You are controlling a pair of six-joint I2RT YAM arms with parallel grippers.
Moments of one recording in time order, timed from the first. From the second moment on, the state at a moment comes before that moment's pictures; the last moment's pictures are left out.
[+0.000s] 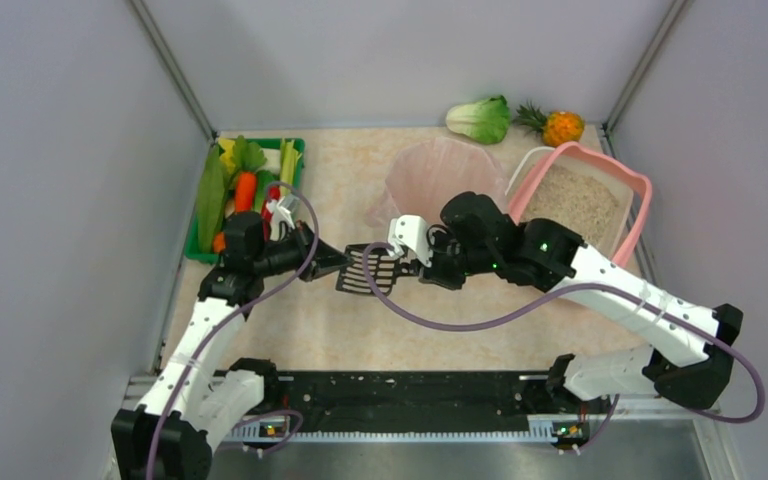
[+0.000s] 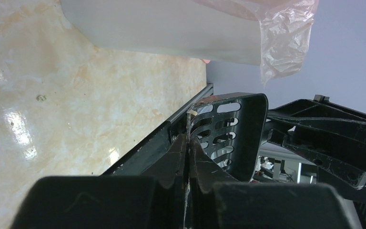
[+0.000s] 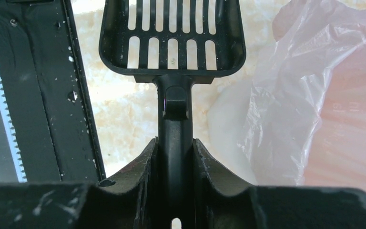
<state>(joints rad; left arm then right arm) -0.16 0.89 0.68 -0.26 0.86 -0.93 1.03 1.24 1.40 -0.90 -0.12 -0.40</state>
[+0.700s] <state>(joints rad) -0.16 0.59 1.00 -0.42 0.08 -0.54 0.93 1.25 1.69 -0.86 0.06 -0.38</state>
